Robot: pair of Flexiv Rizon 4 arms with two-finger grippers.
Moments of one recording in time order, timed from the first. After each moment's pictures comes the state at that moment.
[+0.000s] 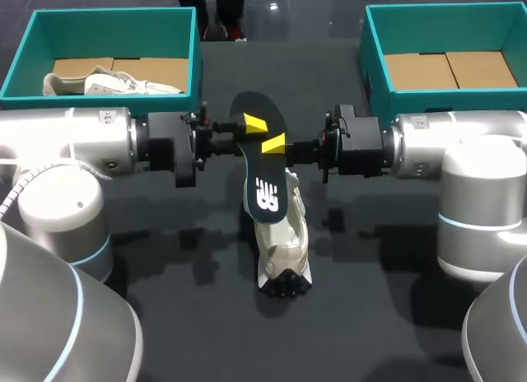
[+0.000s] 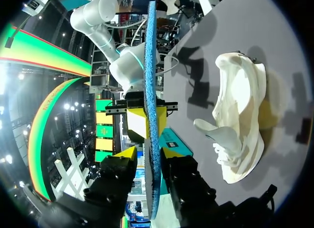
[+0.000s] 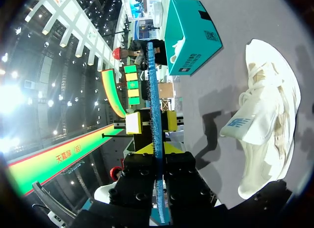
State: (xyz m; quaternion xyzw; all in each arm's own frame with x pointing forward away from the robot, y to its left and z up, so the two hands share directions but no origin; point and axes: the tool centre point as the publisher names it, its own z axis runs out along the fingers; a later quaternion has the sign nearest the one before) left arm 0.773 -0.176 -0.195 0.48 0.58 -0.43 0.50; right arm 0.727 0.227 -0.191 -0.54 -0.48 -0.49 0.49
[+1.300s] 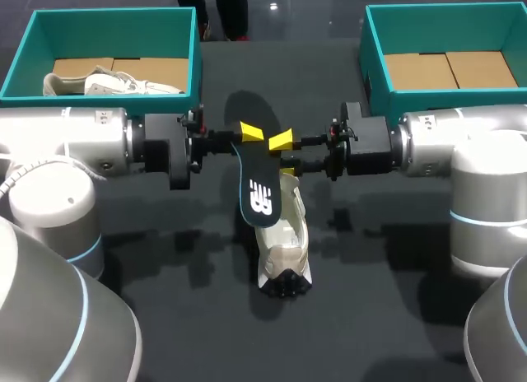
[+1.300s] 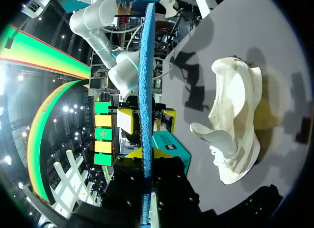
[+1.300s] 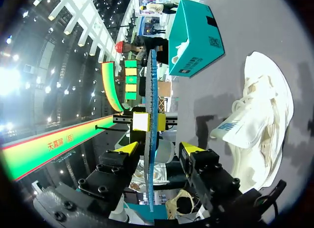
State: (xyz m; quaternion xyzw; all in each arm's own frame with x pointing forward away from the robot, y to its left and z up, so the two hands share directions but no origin) left arm 0.766 -0.167 -0.195 0.49 0.58 -0.44 0.49; right arm 0.723 0.211 -0.197 -0.51 -0.53 -0.50 0.46
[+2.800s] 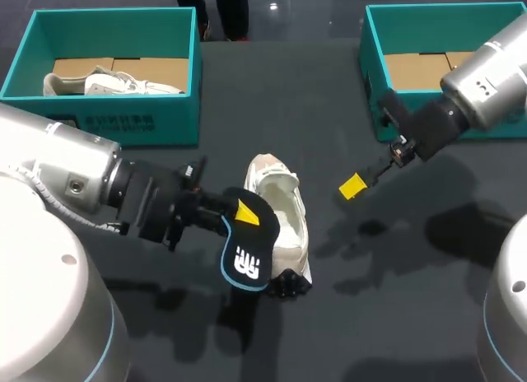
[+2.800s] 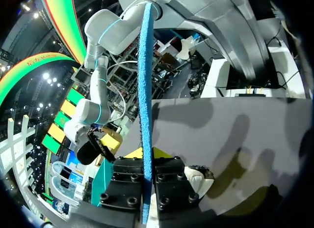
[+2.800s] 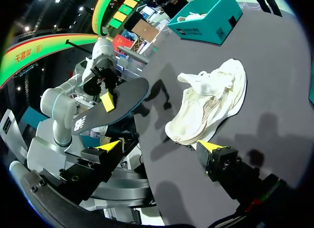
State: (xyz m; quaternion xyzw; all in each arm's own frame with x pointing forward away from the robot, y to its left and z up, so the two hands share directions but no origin) left arm 0.603 -0.159 -0.200 0.44 0.69 -0.53 0.23; right arm 0.665 0.096 -0.227 -0.31 -0.82 -0.35 0.33
